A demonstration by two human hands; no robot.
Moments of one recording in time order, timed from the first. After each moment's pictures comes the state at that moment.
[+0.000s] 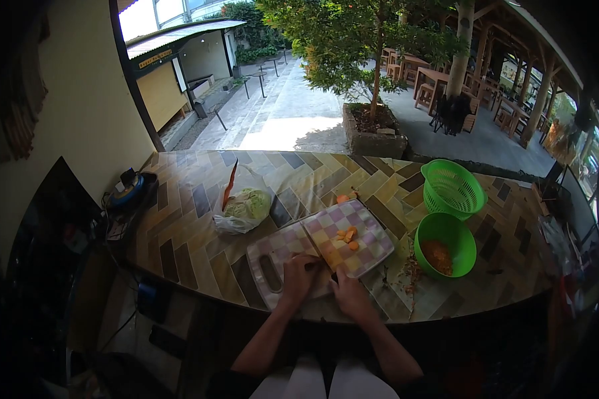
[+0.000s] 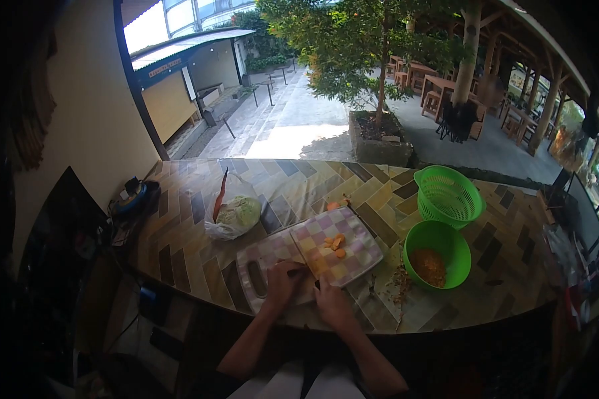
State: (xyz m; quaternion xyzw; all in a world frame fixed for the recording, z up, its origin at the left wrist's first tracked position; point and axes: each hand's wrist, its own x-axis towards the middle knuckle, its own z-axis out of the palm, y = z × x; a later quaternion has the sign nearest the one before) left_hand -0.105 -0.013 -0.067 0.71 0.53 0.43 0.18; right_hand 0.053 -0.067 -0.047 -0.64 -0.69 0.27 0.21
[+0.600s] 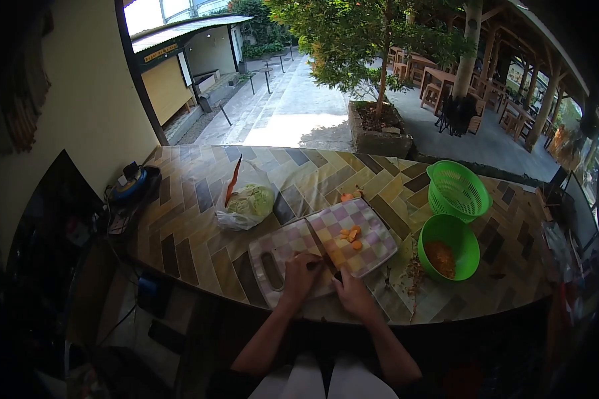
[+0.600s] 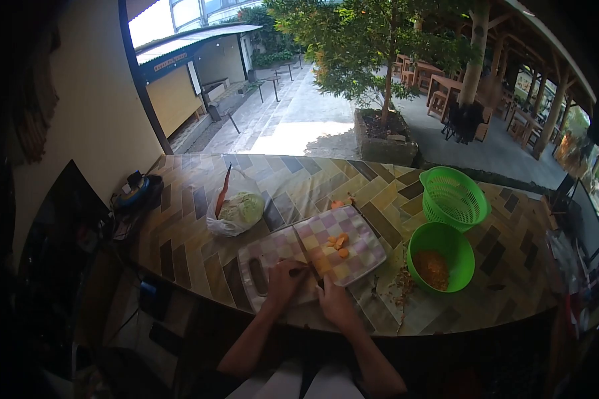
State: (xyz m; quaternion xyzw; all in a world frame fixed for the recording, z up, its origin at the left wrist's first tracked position) left_hand -0.104 -0.011 -0.076 0.69 0.53 0.45 0.20; right_hand 0.060 -0.061 -0.052 -0.60 -0.70 0.30 0.25
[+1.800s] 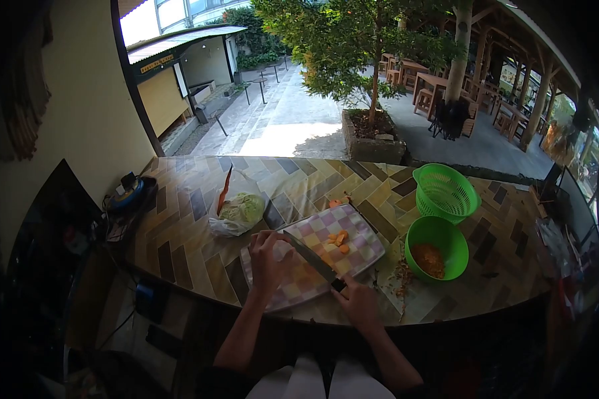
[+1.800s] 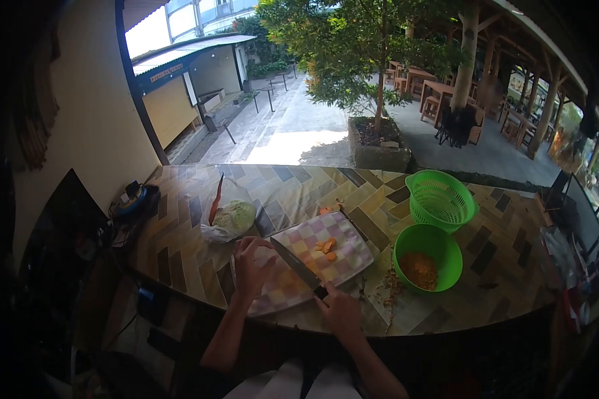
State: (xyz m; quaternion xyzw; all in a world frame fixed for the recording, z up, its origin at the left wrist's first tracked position) left_hand -0.127 -0.013 0.009 0.71 0.55 0.44 0.06; right_hand 0.087 -0.096 -0.030 -0.63 -0.71 0.16 0.28
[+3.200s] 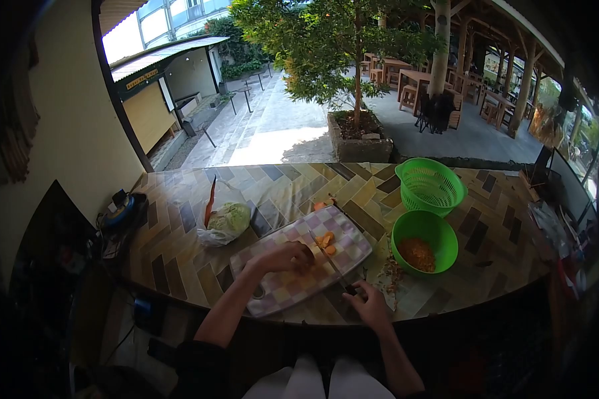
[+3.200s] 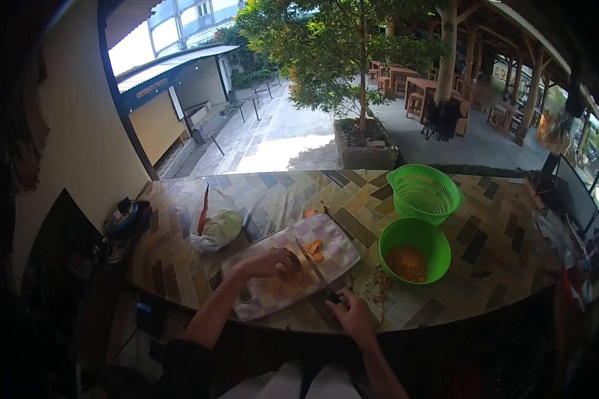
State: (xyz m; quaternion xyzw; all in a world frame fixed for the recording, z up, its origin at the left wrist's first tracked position) left_hand -0.115 0.070 -0.018 0.91 0.21 0.12 0.34; right_hand 0.136 -0.116 -0.052 -0.66 -0.57 0.31 0.39
